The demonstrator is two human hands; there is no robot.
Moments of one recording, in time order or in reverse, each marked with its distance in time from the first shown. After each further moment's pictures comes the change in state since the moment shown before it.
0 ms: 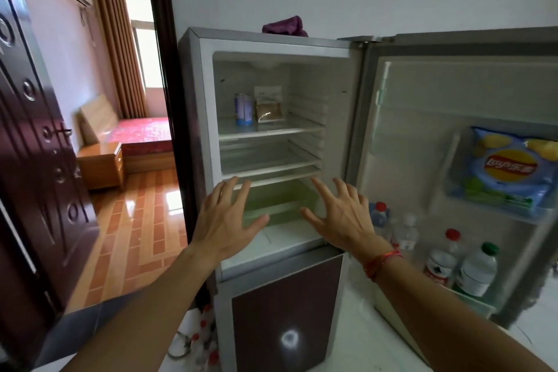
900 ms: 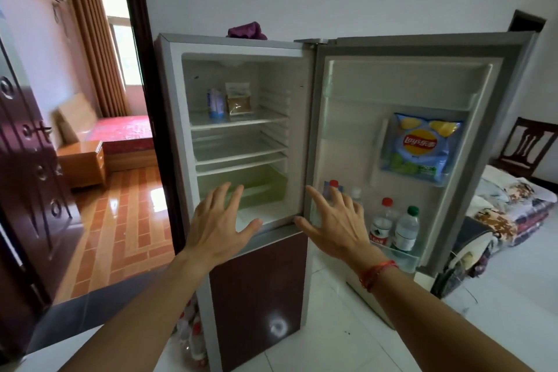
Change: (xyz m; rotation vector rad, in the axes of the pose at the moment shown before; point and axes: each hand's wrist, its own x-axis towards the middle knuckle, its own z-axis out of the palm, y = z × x) left_hand -0.097 0.109 -0.050 -0.024 -0.054 0.011; right_hand -0.146 0.056 -0.055 0.026 -0.036 0.075
